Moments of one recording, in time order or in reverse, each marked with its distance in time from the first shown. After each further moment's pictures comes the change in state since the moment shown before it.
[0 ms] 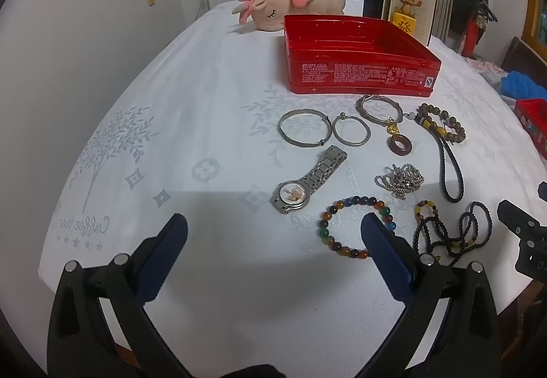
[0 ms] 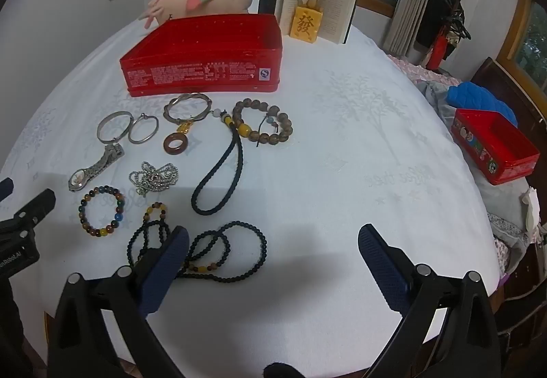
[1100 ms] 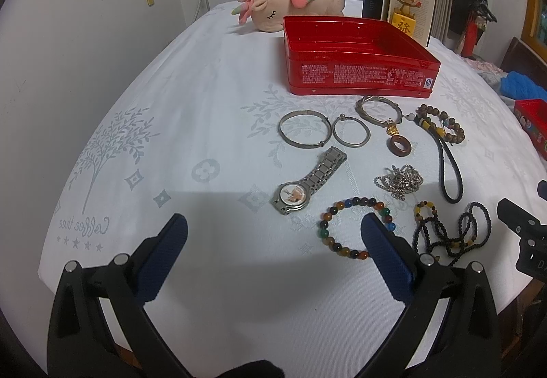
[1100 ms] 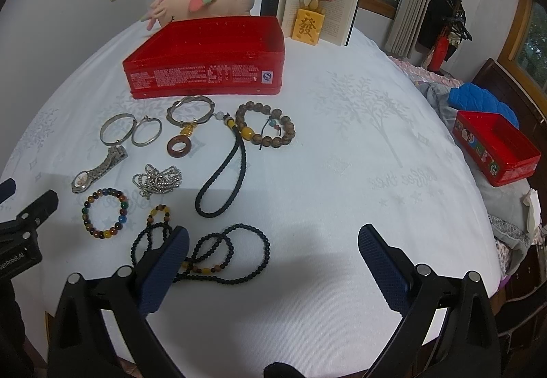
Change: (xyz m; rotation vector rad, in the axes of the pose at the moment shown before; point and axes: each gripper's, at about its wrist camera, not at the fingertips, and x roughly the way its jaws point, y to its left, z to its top) left arm 0.000 0.000 0.000 0.000 -0.001 -0.002; right arm -0.002 0.001 0.001 0.004 -0.002 0.007
